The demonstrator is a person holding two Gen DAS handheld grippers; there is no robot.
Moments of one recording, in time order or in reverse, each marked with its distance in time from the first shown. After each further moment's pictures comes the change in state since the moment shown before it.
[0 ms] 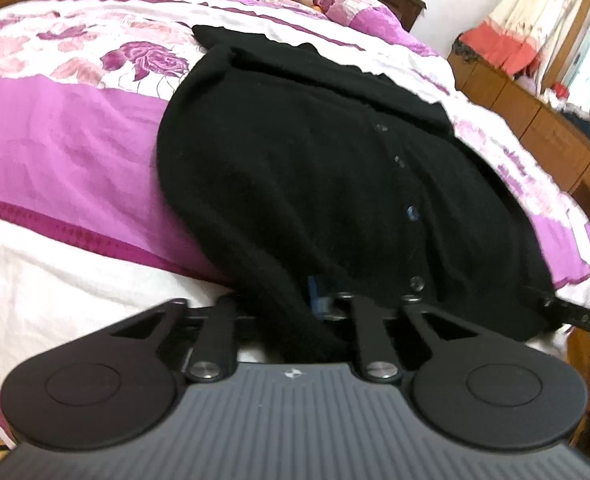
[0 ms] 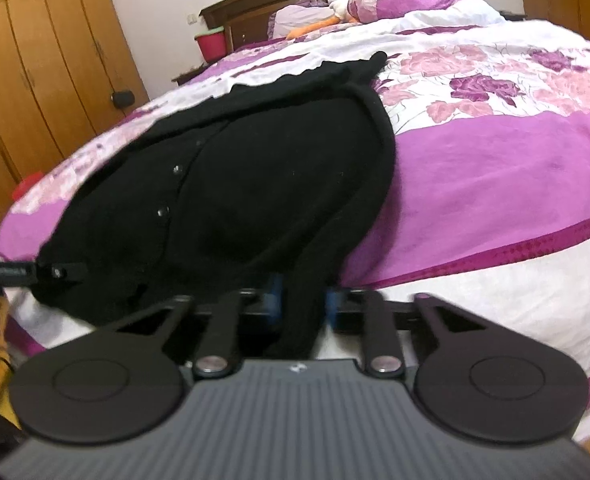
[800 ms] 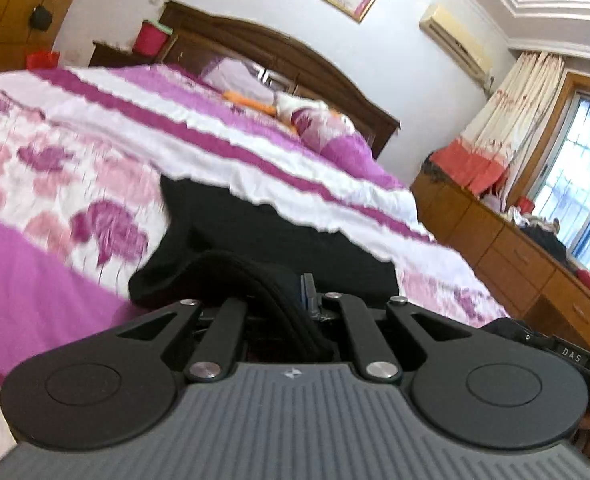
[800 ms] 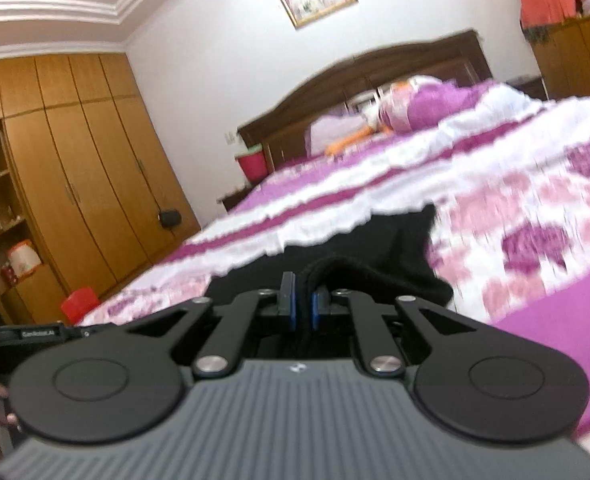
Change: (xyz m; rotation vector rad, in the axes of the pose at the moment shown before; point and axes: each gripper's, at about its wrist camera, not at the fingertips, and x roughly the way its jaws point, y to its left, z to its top) left arm -0.050 -0.024 0.097 -0.082 -0.354 -0.103; right arm -0.020 0.013 0.103 0.066 -0.356 0.155
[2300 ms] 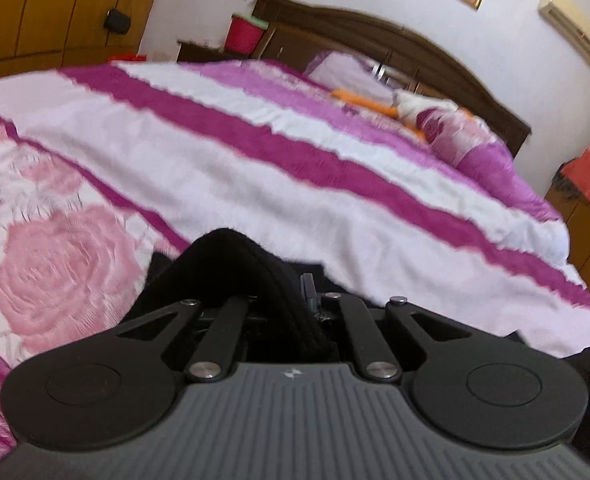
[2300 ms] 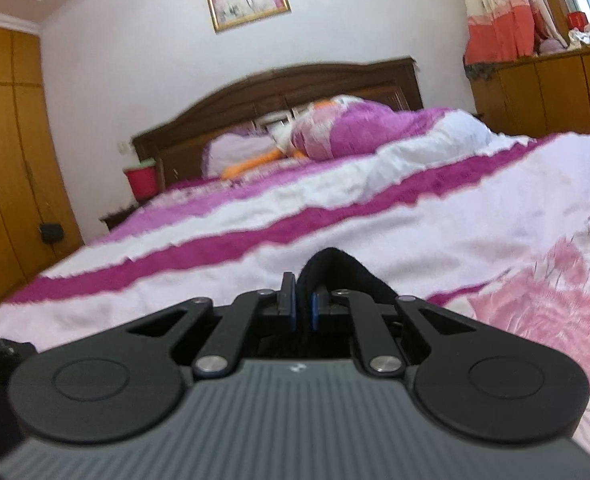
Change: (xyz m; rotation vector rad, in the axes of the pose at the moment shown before) left arm 0.322 0.066 0.080 -0.044 0.025 0.394; right arm 0.275 -0.069 0.036 -0.080 -0.057 -0.351
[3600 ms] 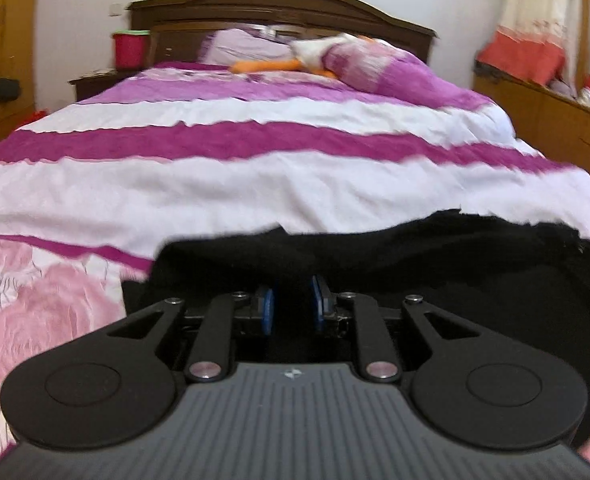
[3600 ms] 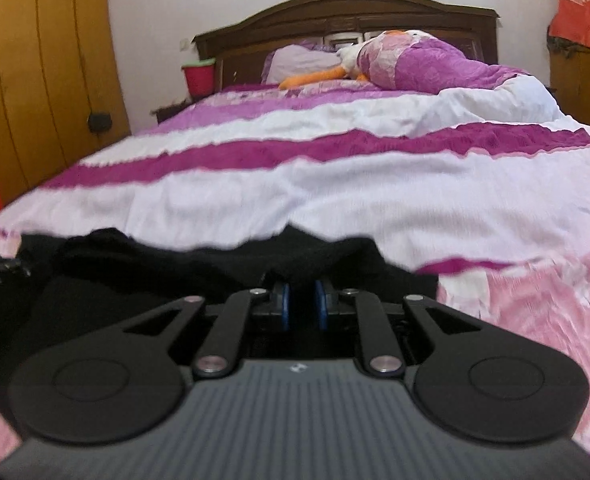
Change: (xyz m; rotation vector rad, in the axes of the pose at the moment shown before) left arm -0.002 -0.006 -0.005 0.396 0.062 -0.158; right arm 0.014 -0.015 0.011 -0.188 0.253 0.174
